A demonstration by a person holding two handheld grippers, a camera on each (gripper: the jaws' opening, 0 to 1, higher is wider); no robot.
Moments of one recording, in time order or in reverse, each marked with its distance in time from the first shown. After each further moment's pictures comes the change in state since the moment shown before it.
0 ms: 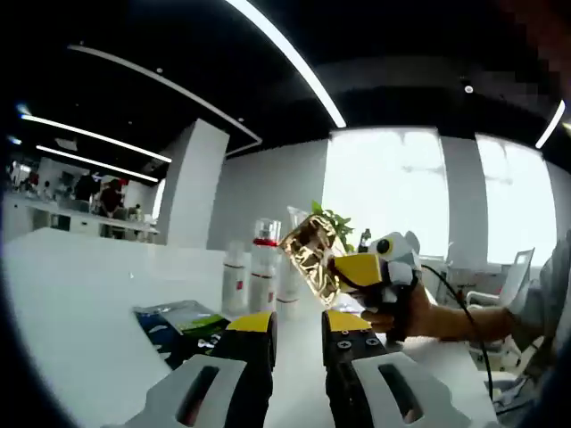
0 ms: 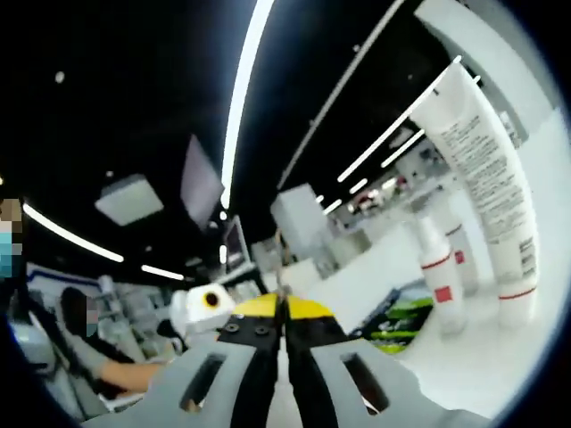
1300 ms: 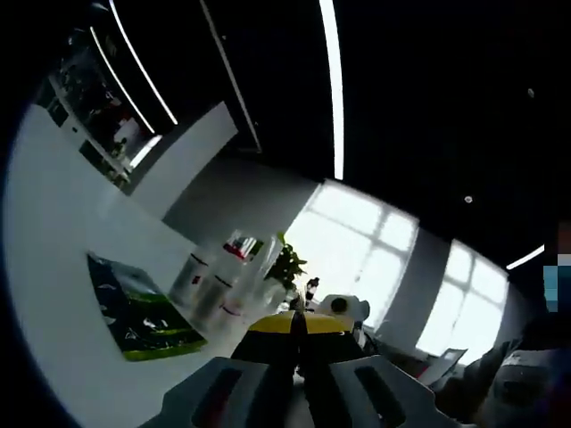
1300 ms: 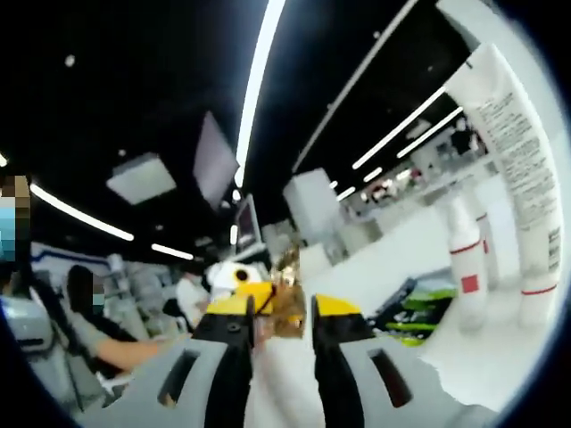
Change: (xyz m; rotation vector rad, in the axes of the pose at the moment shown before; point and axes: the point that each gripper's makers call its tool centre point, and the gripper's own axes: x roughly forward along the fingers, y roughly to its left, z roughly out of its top) left arm -0.011 -0.027 0.012 -0.344 -0.020 -0.280; right arm 0.007 0.018 -0.015 -0.060 0.039 0.062
